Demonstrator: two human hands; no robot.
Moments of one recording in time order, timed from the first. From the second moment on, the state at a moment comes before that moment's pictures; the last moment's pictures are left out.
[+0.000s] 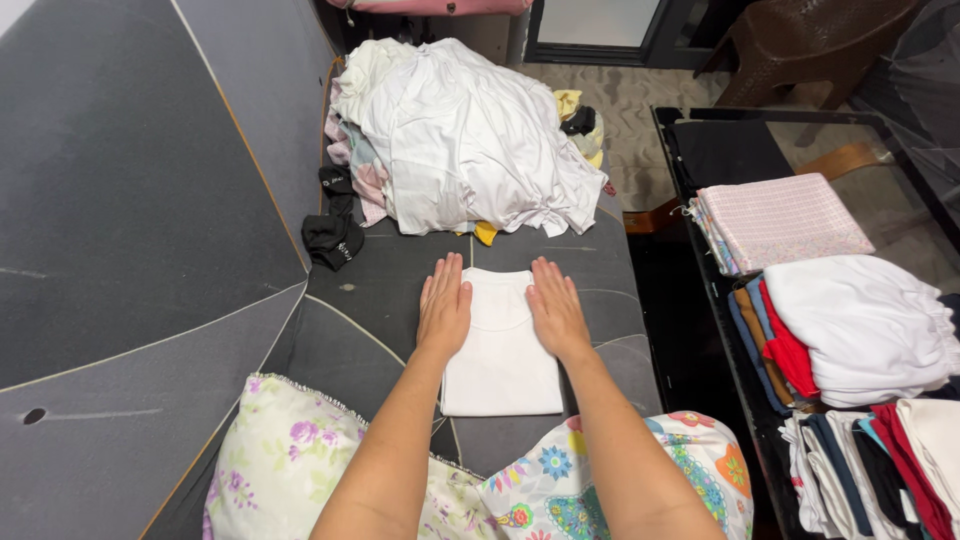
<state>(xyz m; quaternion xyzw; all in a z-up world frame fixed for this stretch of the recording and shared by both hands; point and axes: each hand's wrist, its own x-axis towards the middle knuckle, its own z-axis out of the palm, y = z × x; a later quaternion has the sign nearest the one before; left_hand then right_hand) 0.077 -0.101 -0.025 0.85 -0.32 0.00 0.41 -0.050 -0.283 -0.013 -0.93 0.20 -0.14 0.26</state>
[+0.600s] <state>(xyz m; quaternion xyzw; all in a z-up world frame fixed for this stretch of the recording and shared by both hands) 0.056 -0.064 -0.005 0.96 -0.23 0.09 0.14 -0.118 -0.315 -0.015 -0.93 0.33 -0.12 0.14</state>
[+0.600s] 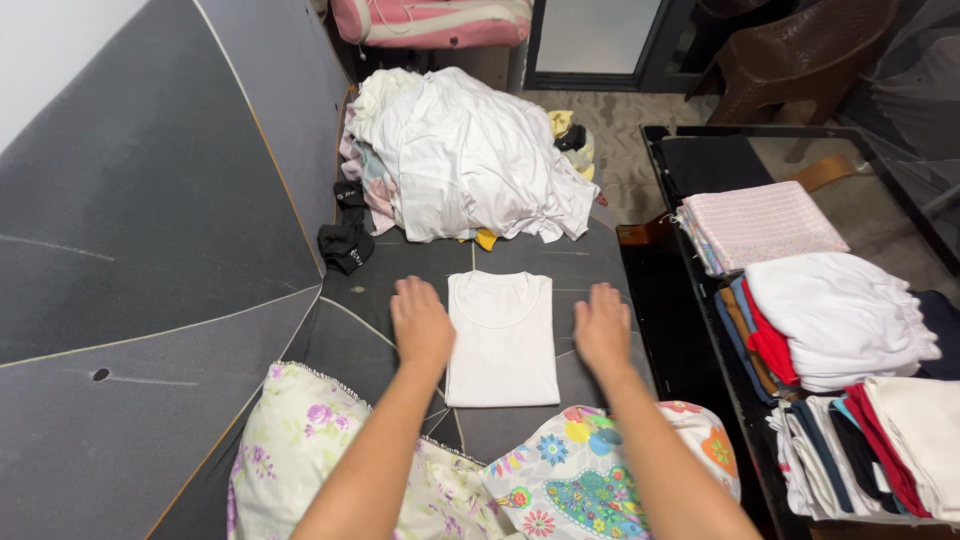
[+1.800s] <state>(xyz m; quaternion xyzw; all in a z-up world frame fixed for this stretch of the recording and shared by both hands) -0.001 -0.060 0.008 0.96 -0.22 0.04 0.20 -0.101 -0.204 0.010 -0.92 0.34 -0.14 0.13</state>
